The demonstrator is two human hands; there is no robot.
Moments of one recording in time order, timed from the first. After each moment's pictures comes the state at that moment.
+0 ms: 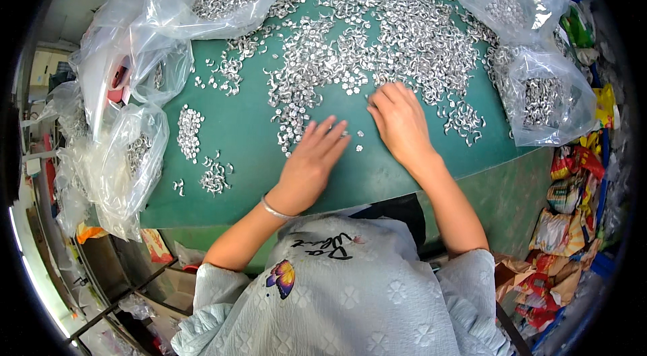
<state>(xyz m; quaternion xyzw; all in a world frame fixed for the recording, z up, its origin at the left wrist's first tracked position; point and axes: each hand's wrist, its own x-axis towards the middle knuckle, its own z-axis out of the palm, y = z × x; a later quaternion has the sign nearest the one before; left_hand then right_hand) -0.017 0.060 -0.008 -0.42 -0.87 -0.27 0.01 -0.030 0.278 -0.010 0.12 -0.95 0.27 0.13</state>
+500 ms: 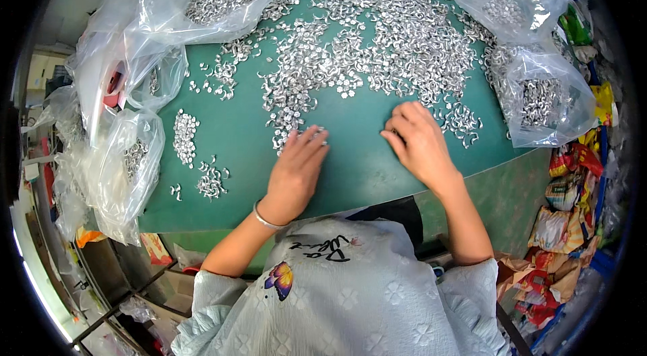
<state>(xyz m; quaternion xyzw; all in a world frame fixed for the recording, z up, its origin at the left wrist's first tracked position) -0.011 0.043 -0.017 -0.40 -0.88 -0.27 0.03 -0.004 0.301 0.006 0.14 -0.94 0.28 0.10</state>
